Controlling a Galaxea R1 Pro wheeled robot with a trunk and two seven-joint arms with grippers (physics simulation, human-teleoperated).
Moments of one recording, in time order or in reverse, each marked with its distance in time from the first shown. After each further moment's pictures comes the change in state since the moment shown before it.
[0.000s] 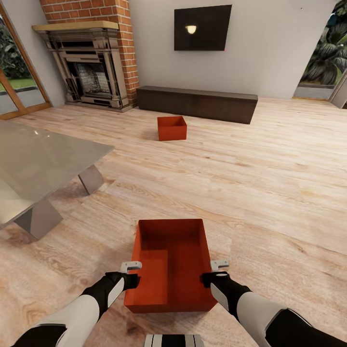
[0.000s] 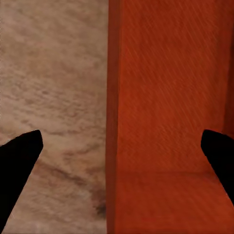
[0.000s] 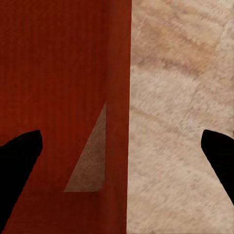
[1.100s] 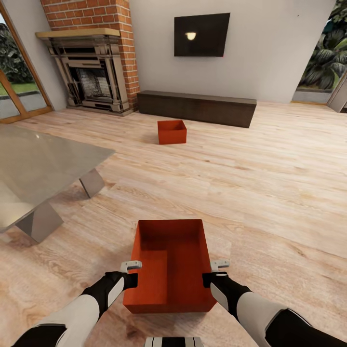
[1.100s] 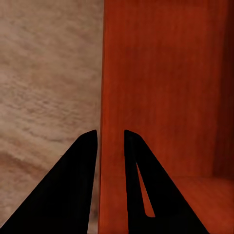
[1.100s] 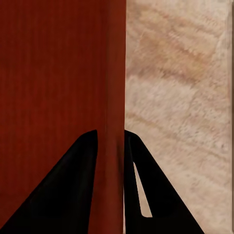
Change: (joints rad) left arm 0.000 0.000 0.003 -0.004 0.010 -0.002 -0.005; right arm 0.000 0.001 0.001 -0.001 -0.016 -0.001 0.004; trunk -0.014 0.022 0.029
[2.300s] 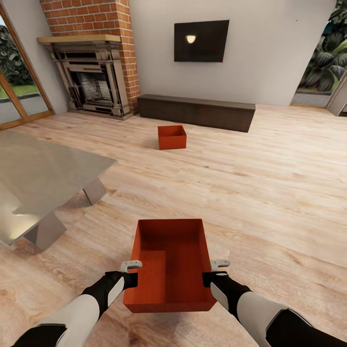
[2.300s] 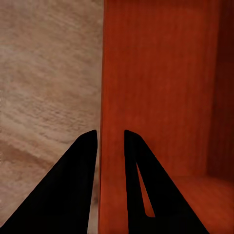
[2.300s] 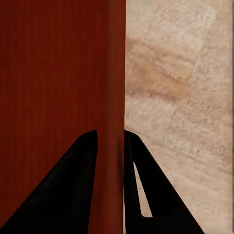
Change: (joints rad) left arm 0.000 0.000 0.000 -0.003 0.001 0.000 0.000; right arm 0.000 -0.003 0.007 -0.009 -0.008 0.002 -0.001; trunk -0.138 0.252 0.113
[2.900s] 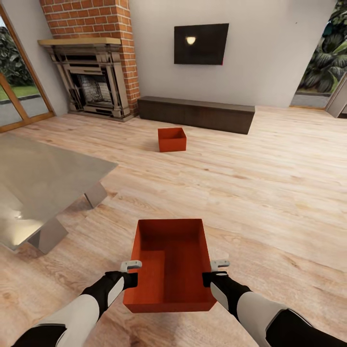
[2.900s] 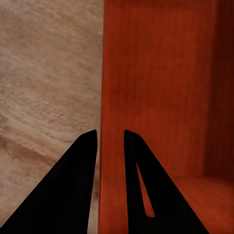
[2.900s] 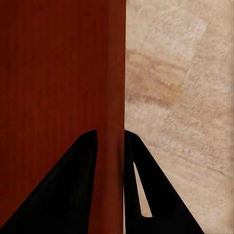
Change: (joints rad) left arm 0.000 0.001 -0.002 0.000 0.002 0.000 0.000; right arm 0.000 0.000 0.000 0.000 0.000 0.001 -0.001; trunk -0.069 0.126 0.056
